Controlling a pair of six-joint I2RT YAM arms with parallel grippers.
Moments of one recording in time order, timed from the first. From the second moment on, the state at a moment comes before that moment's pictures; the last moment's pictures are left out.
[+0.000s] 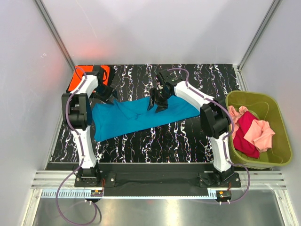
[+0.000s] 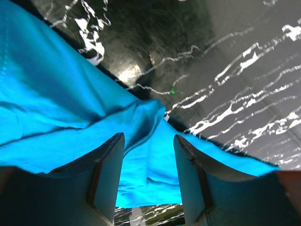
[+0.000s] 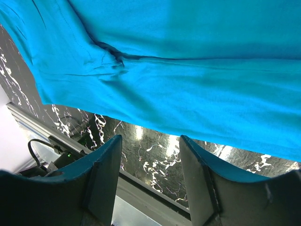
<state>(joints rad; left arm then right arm) 0.00 2.15 1.74 -0.93 0.14 -1.05 0.57 2.14 1.81 -0.80 -0.38 0.60</state>
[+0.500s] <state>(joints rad) -0.03 2.25 1.84 -0.95 0.12 -1.05 0.57 2.14 1.81 -0.81 -0.36 0.56</state>
